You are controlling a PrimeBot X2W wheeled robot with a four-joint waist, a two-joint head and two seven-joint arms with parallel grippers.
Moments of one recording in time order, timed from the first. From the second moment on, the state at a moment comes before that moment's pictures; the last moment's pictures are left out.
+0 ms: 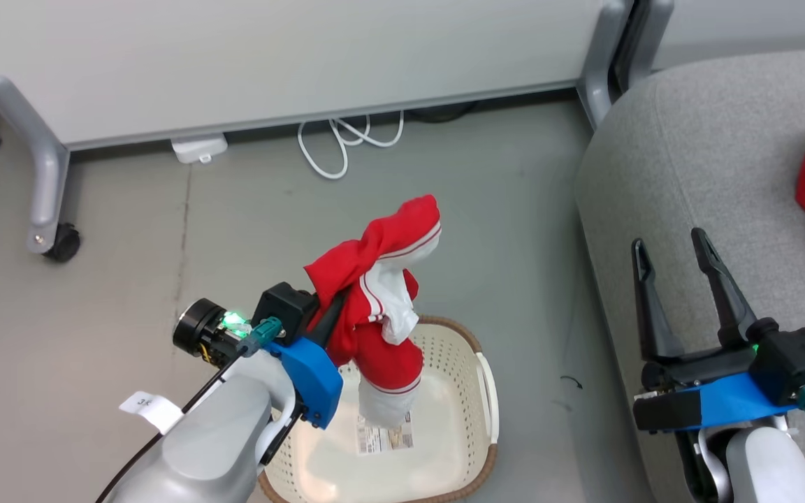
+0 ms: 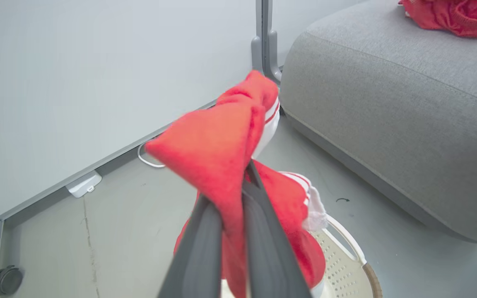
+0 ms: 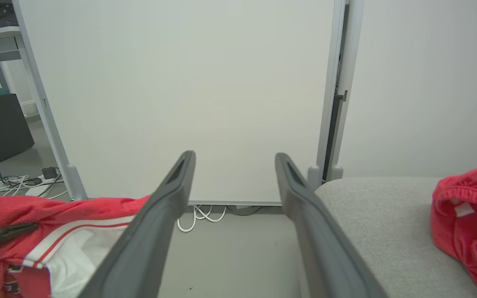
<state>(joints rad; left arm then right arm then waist) -0.65 0.20 -0.89 0.84 -0.52 -0.09 -0.26 -0.18 -0.05 0.00 0.09 0.08 0.13 -0.26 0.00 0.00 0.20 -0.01</state>
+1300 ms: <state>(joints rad) -0.64 0.09 -0.71 0.51 -0.50 -0.12 -0.26 -0.10 -0.05 0.02 0.11 0.13 0.13 -0.26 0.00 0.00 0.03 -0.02</state>
